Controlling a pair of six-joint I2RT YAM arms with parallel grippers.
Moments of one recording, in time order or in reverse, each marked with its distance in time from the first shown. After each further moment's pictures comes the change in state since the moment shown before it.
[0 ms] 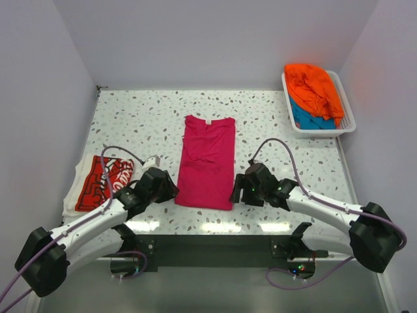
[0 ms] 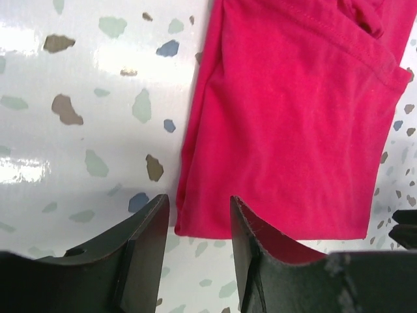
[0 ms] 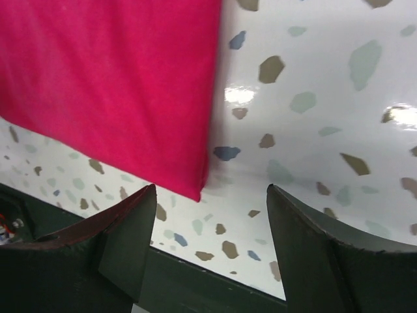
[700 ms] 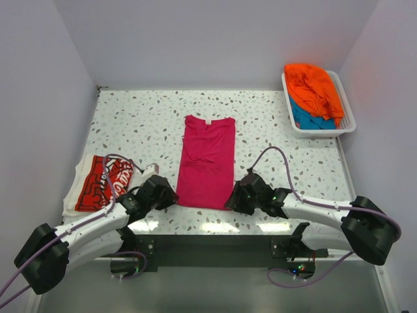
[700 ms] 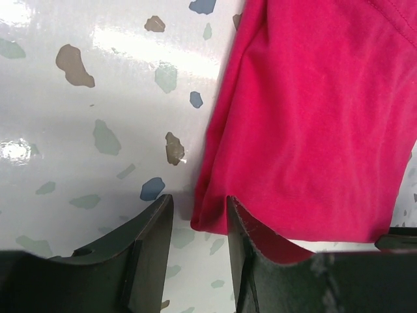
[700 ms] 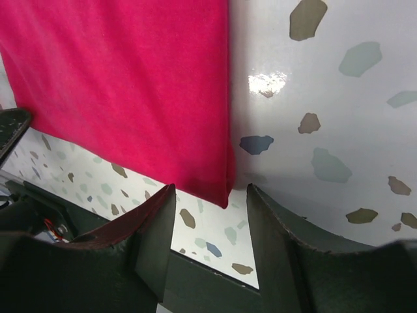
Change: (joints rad) left arm -0.056 0.005 -0.100 0.043 -0.027 -0.126; right arm 0.124 0.043 -0.118 0.217 0.015 0.286
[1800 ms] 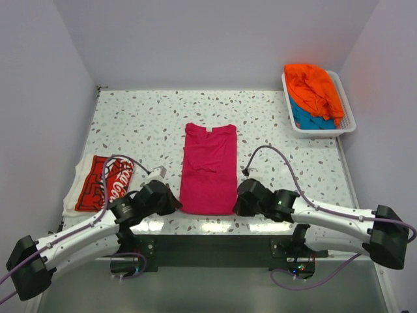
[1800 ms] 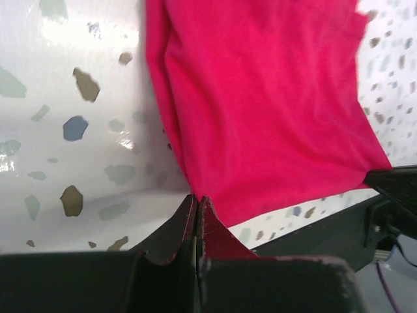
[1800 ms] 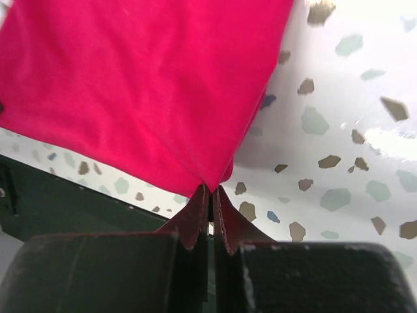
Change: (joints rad) left arm -0.144 -0.180 0.011 -0.125 0.091 0.014; right arm 0.180 -0.133 0.088 -0.270 0.167 -0.133
